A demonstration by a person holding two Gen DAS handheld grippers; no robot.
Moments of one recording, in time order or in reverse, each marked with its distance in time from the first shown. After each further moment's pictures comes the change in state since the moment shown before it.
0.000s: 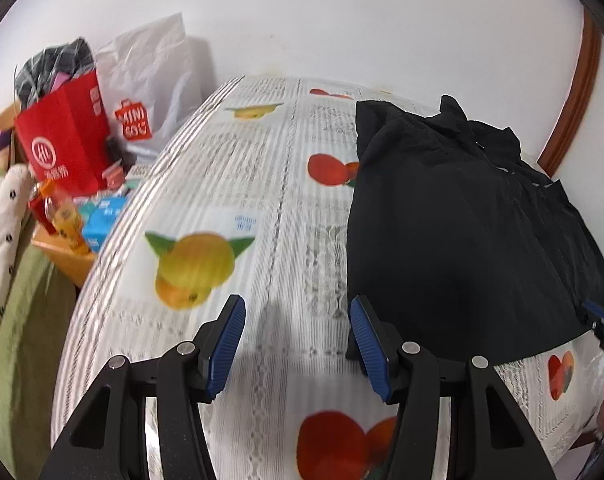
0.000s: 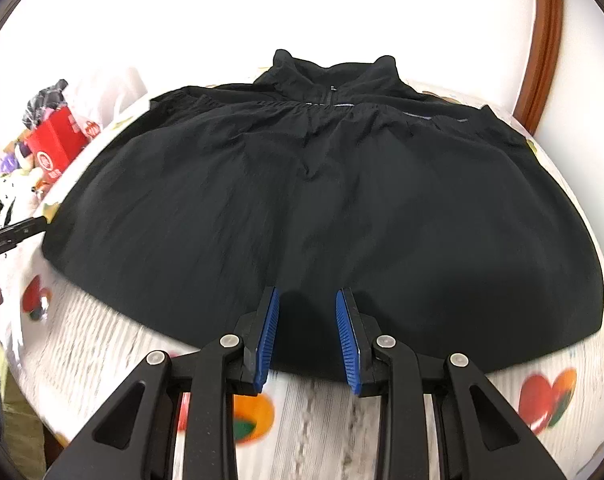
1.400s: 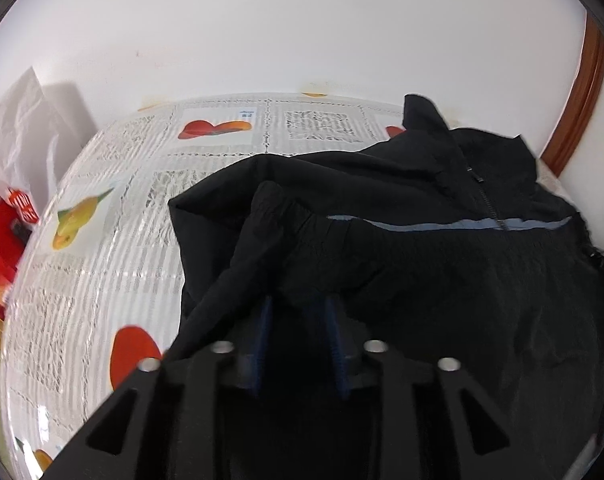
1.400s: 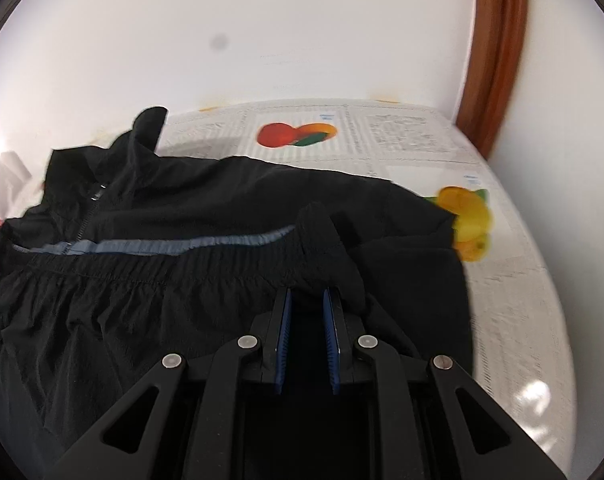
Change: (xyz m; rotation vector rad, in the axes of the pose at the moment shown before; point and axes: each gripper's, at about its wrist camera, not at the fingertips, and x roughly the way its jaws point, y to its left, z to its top) left arm 0.124 -0.132 0.133 0.119 0.051 -0.061; right arm 0.122 -0.217 0.152 0.145 0.009 -0.171
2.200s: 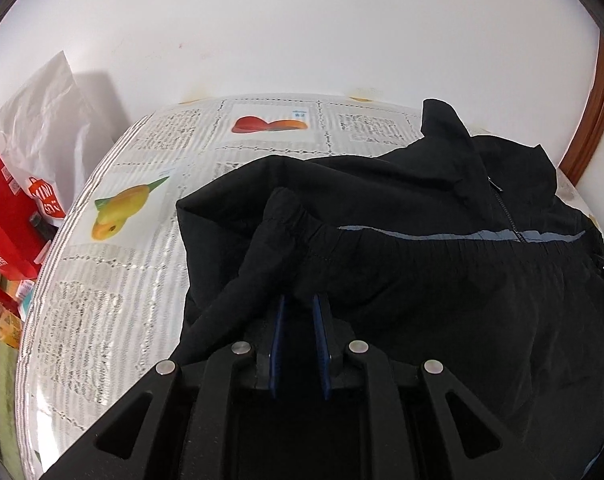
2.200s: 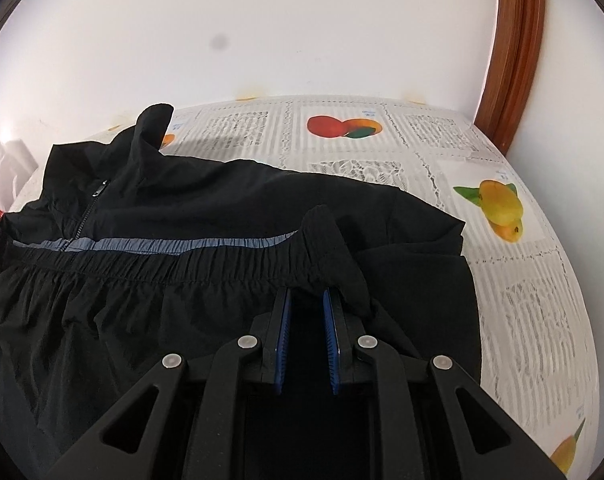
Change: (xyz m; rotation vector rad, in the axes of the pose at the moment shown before) left arm 0.004 0.041 -0.006 -0.014 -0.027 0.076; right arm 0.007 0.042 -0.015 0.002 -0.020 0.047
